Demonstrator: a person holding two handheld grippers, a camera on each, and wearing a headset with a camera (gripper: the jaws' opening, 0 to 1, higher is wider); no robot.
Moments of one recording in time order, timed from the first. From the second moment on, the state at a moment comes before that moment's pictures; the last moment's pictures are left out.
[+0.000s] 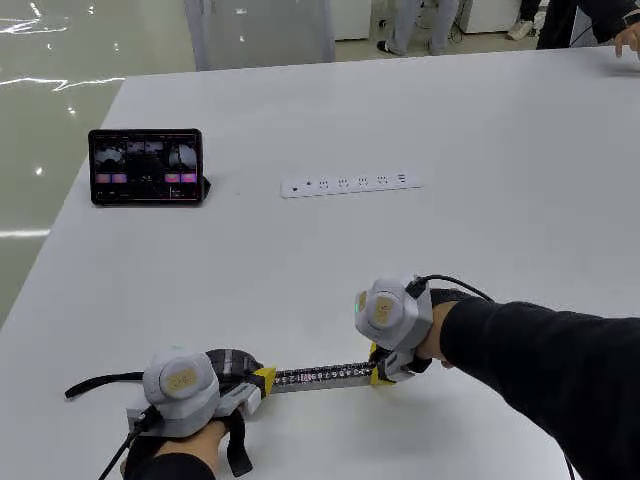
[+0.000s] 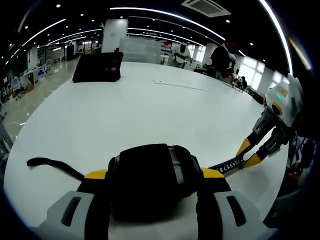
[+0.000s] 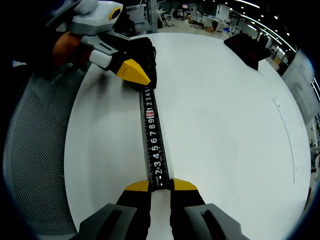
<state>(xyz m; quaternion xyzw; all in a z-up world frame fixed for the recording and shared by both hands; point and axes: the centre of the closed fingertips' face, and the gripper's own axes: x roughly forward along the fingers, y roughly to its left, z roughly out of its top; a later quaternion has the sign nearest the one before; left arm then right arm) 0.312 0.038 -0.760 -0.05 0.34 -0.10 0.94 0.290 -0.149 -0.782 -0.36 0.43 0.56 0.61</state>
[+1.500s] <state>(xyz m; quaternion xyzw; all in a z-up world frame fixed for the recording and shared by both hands) 0.311 0.037 -0.760 -0.05 0.34 -0.10 0.93 0.289 -0.135 -0.782 -0.36 0.43 0.56 0.61</state>
